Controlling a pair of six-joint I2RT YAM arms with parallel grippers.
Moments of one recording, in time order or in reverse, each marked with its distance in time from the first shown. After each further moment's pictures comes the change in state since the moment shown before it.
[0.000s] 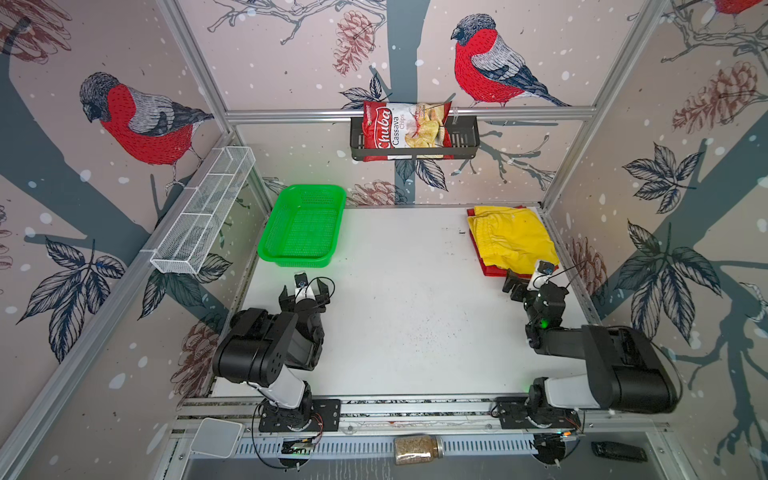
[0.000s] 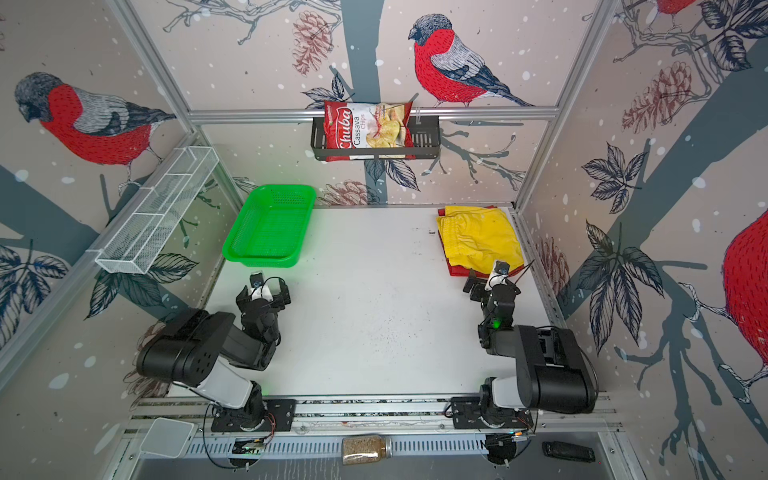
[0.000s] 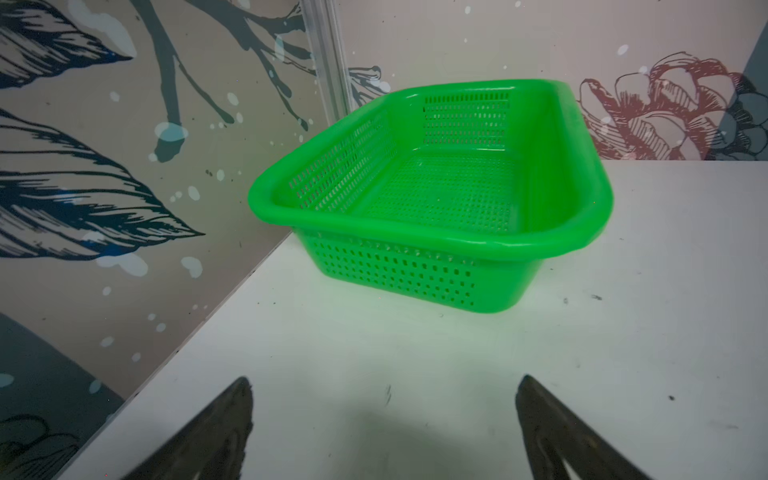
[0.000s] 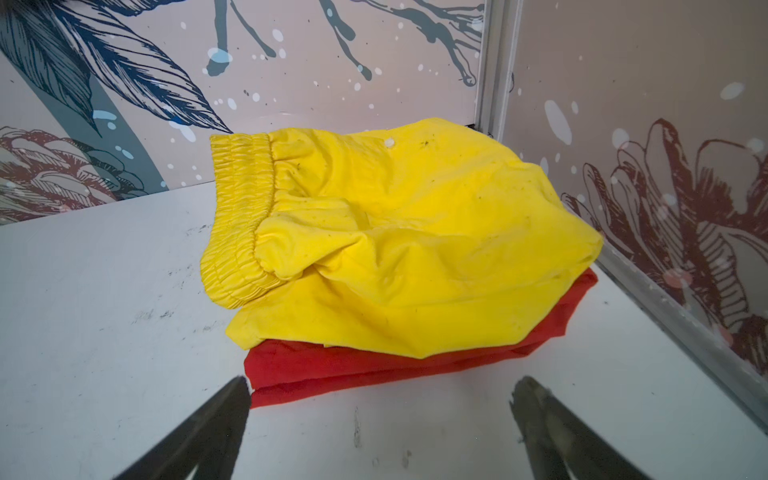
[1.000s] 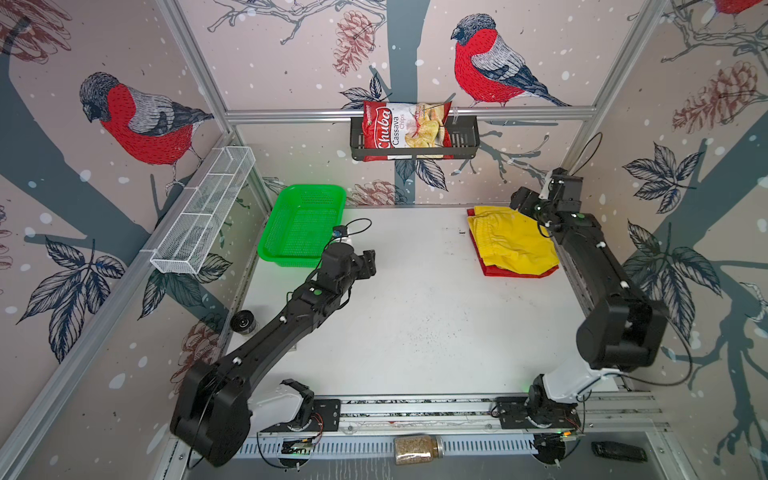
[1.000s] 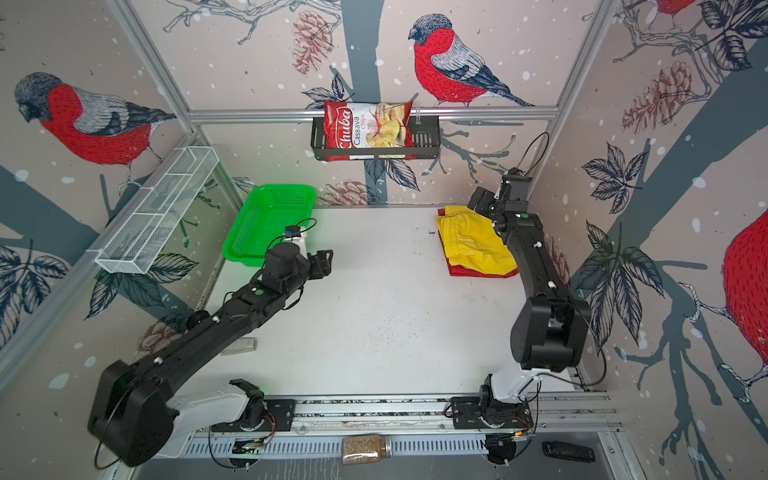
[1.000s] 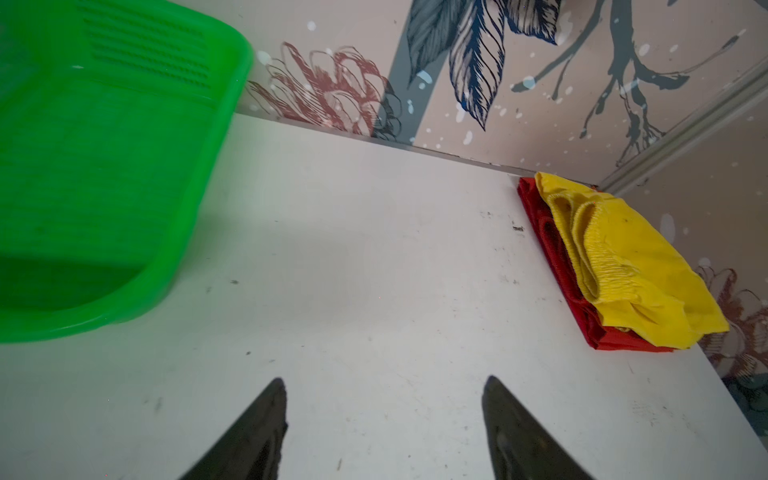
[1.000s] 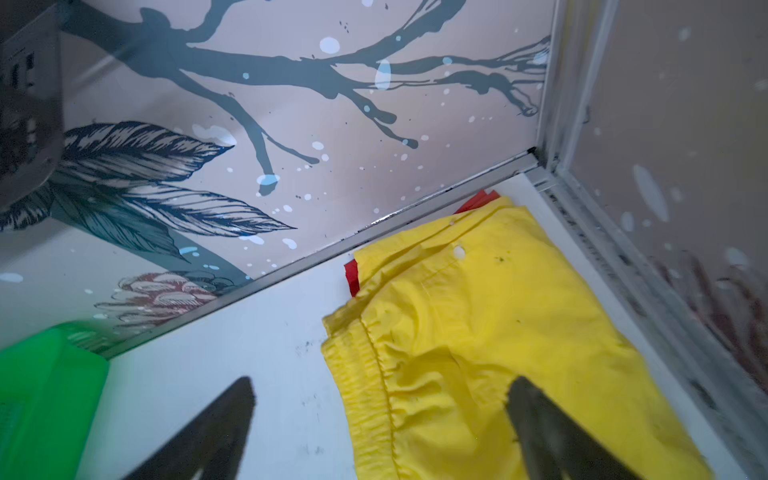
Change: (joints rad) left arm -0.329 -0.415 0.678 -1.389 0.297 -0.453; right arm 0.008 0.108 1.245 -1.387 -0.071 0.239
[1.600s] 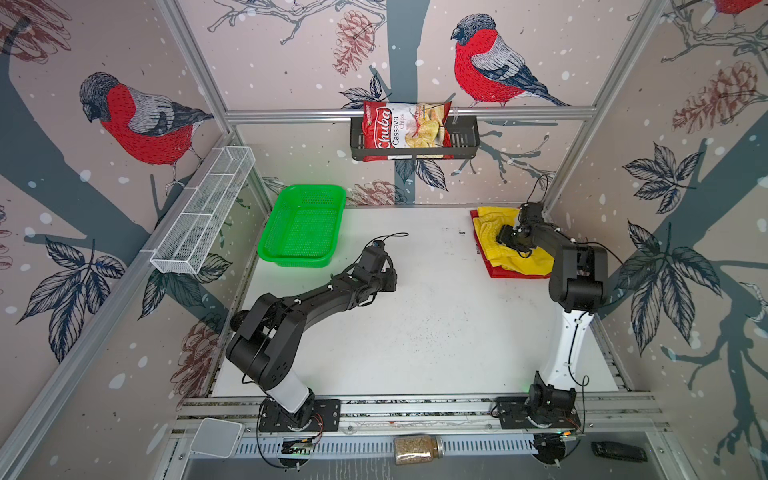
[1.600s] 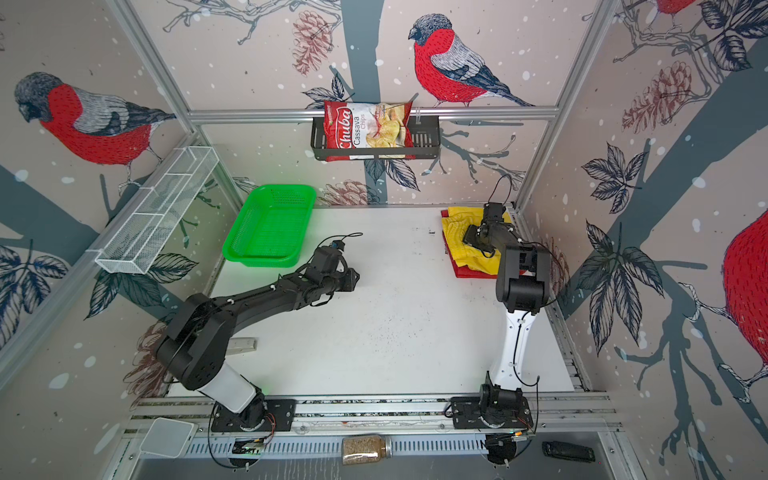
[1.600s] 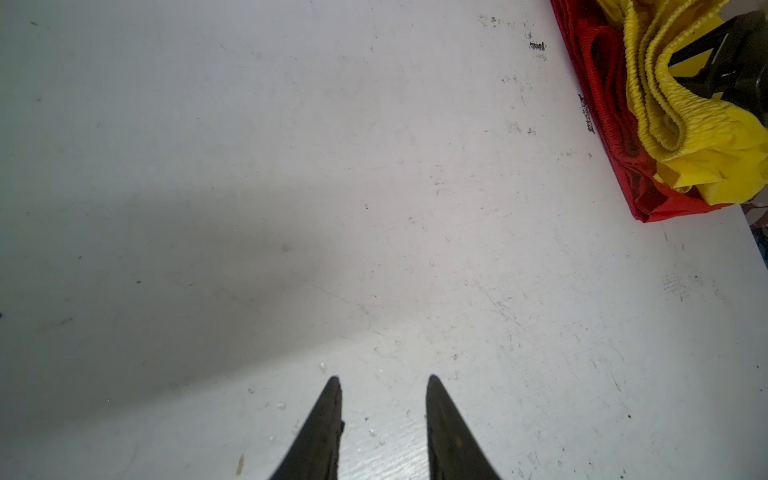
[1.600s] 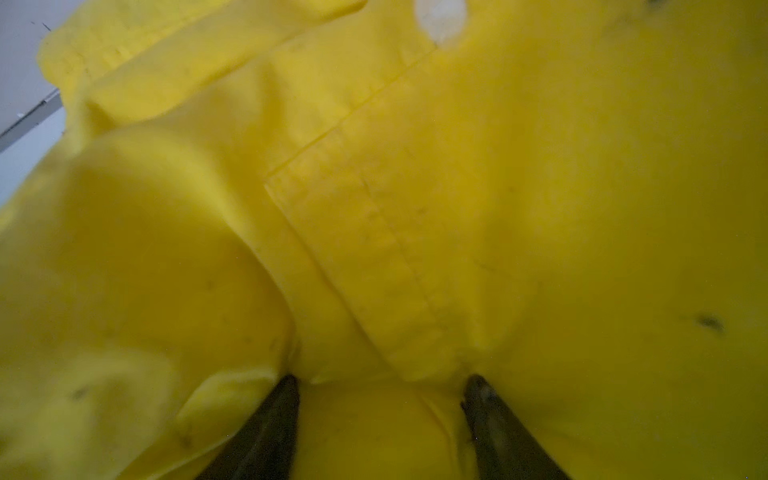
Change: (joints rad) left arm -0.110 0.468 0.136 0.010 0.233 -0.040; right arm -0.033 0.639 0.199 -0.046 -0.082 -0.014
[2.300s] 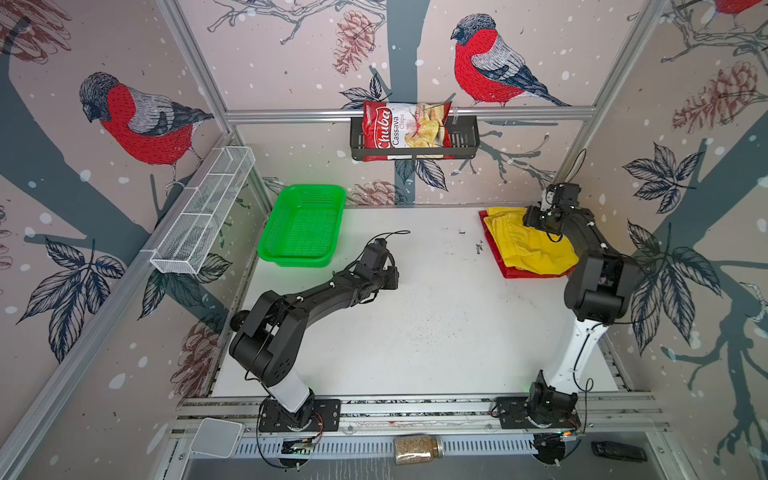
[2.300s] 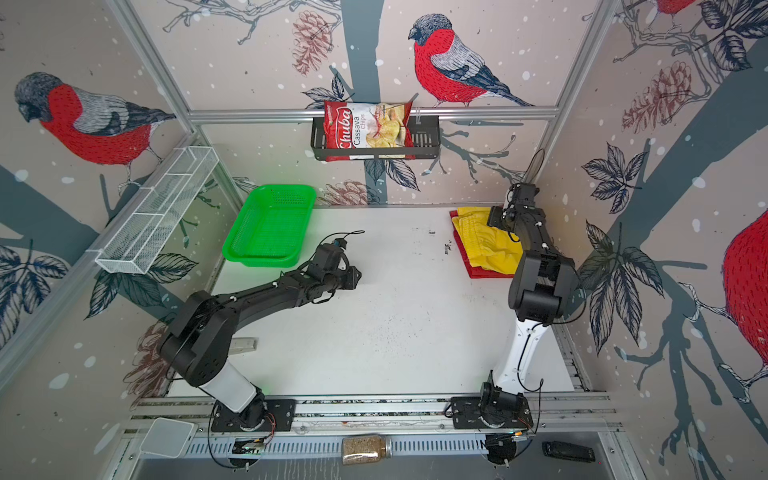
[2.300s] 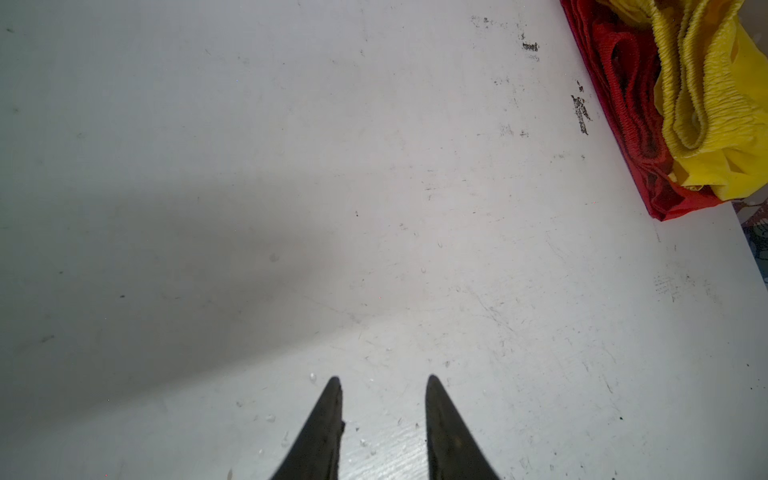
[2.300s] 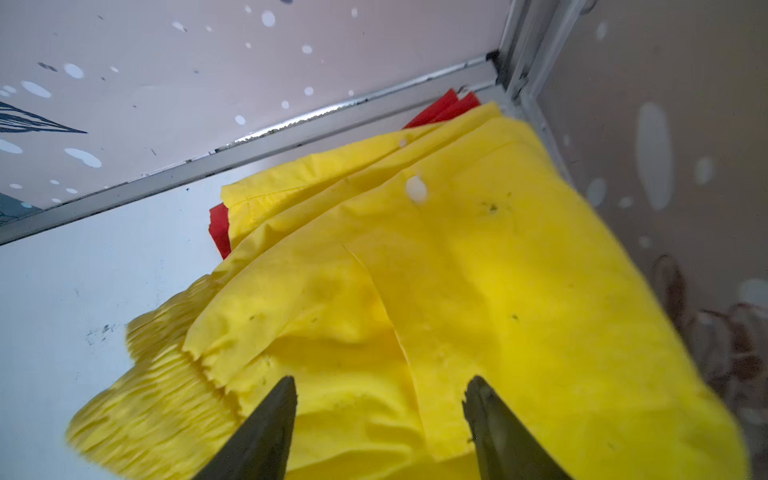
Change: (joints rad) left arm -0.001 0.027 0.037 -0.019 0.014 0.003; right arm -0.128 -0.085 0.157 -0.126 -0.008 -0.258
